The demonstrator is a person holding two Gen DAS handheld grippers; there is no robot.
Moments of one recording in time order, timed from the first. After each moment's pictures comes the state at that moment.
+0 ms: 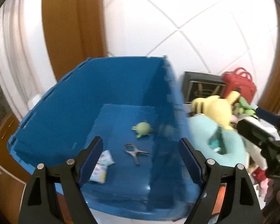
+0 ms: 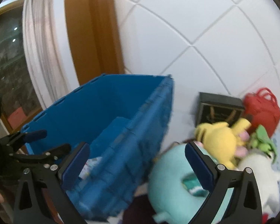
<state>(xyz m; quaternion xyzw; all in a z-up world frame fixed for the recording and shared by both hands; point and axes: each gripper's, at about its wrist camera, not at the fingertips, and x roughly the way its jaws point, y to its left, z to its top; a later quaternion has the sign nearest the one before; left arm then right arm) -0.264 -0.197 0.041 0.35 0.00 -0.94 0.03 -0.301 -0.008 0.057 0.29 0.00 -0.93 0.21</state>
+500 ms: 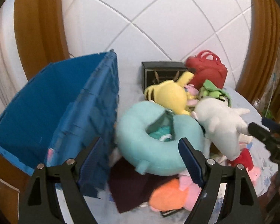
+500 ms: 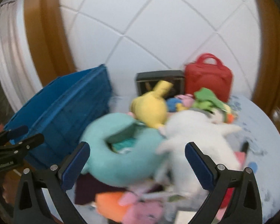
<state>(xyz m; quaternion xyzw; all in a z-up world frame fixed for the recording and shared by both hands) -0.236 -0.027 0.017 0.36 -0.02 -0.93 -0.03 -0.241 0.216 0.023 0.32 -0.06 -0.94 0.09</state>
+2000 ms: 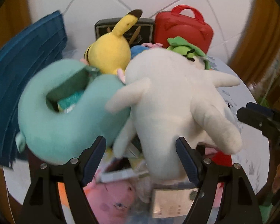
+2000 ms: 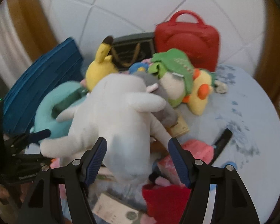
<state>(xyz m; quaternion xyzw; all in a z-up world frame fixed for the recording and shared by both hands) -0.286 0.192 -0.101 0.48 0.02 -0.88 -0.04 -0.321 0.409 -0.061 0.45 -0.03 -0.88 0.18</state>
